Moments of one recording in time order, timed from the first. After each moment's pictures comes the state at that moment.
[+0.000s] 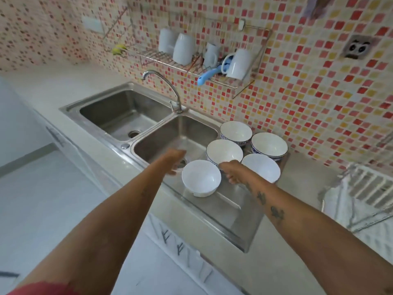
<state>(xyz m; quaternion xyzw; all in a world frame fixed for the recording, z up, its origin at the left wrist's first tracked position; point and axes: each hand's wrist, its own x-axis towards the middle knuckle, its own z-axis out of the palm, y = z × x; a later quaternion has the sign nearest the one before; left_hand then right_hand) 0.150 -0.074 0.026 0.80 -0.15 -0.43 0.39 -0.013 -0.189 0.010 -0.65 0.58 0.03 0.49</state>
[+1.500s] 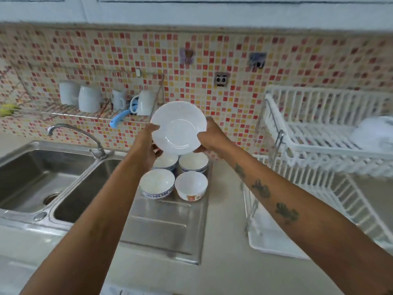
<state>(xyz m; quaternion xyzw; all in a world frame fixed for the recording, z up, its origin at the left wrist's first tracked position) 0.025 -0.124 0.188 0.53 -0.25 -0.52 0.62 -0.139 -0.196 0.194 -0.67 0.48 -0.32 0.46</state>
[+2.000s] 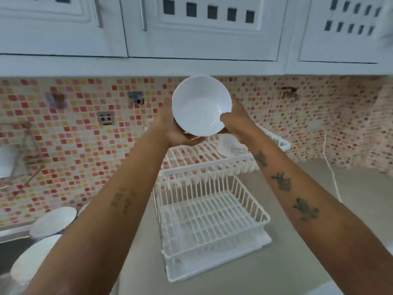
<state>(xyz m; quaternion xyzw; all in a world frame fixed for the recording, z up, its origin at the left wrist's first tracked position) -0.290 -0.182 0.318 0.28 -0.43 -0.77 0.38 -0.459 -0.146 0.314 -0.58 0.55 -0.55 0.25</state>
